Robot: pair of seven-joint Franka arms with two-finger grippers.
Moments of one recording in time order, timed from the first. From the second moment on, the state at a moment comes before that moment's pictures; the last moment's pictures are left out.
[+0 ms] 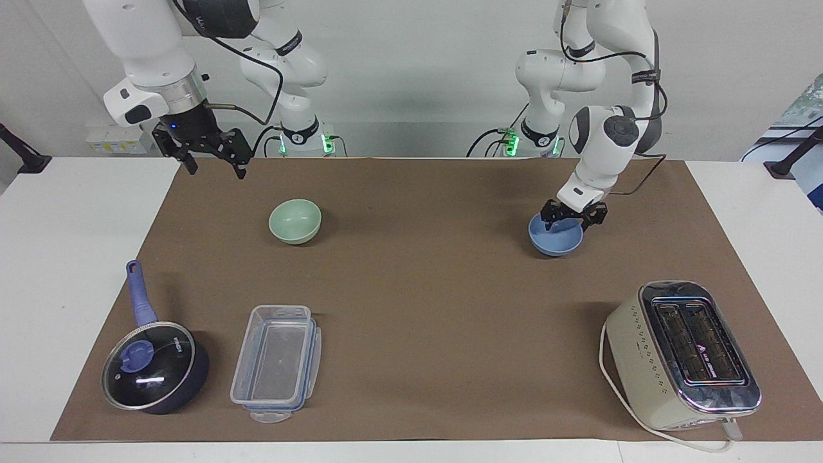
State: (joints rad) left arm -0.22 -0.12 0.07 -2.51 0.00 2.39 -0.03; right arm -0.09 -0.01 0.11 -1.57 -0.02 1.55 0.14
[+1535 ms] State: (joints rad) left arm -0.19 -0.13 0.09 -2.26 -0.02 2.12 -0.10; right arm -0.10 -0.01 0.11 -1.57 -0.02 1.55 0.14
